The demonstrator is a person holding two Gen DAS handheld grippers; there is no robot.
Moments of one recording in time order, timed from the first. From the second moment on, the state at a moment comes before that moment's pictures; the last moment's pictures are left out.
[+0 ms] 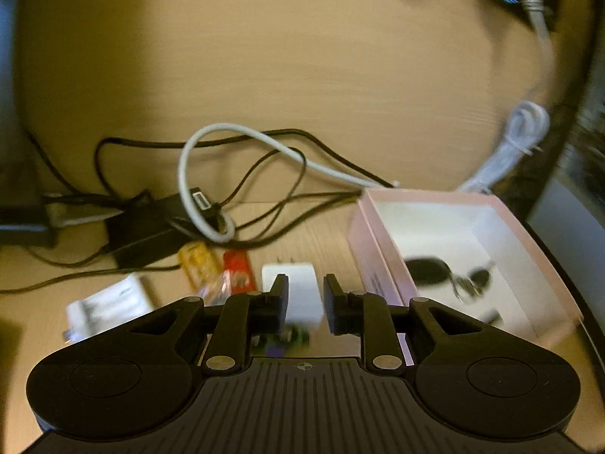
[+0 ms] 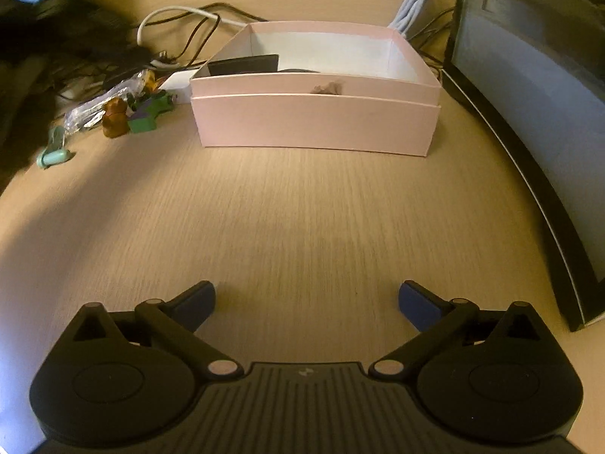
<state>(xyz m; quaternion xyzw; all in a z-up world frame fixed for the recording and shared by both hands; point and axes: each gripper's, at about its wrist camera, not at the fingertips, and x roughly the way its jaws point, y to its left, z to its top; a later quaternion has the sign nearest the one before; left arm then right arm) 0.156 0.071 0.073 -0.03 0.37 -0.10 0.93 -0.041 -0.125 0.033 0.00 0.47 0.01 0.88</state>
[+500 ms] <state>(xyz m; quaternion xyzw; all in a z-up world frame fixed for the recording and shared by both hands) 0.194 0.059 0.035 0.01 0.39 -0.02 0.92 -0.046 -0.147 0.038 -0.02 0.45 0.04 0.89</state>
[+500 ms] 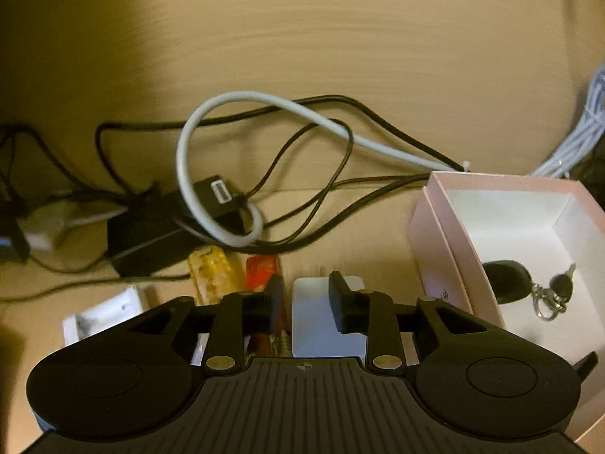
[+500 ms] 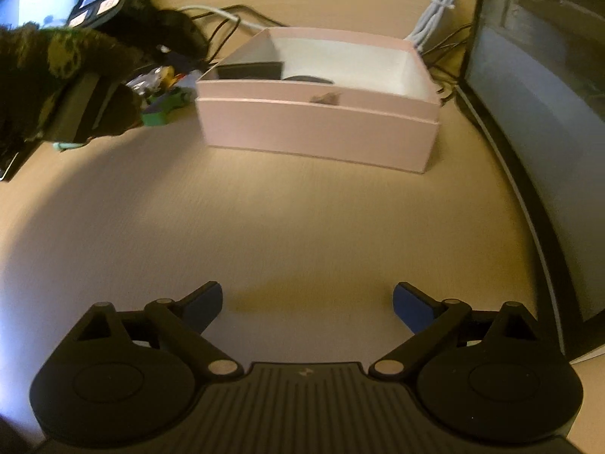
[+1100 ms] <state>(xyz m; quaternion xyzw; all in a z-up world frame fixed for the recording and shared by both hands) 0.139 0.025 0.043 0.07 0.37 -0.11 0.92 -0.037 -0.164 0.040 -0.01 0.44 0.05 0.90</state>
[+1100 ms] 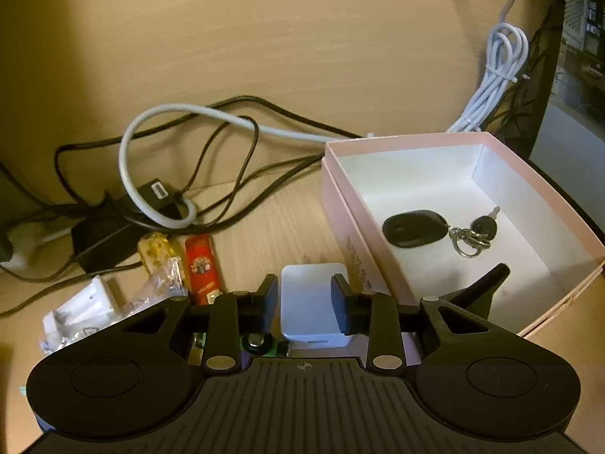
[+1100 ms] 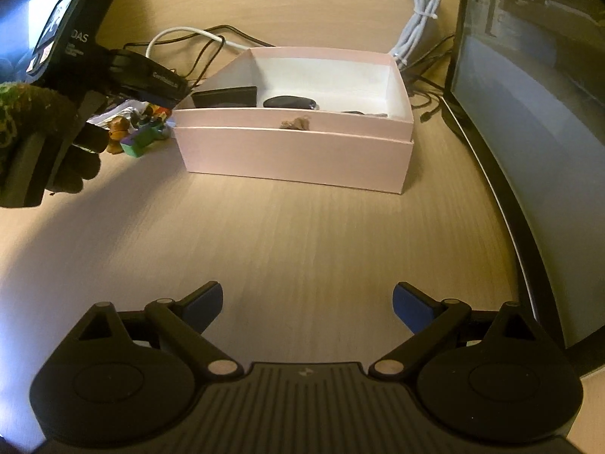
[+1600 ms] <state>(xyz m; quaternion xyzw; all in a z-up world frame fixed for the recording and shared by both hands) 0.167 0.055 0.039 0.01 0.40 -0.10 0.91 -0.038 -0.173 0.035 0.01 0.46 0.04 0.89</state>
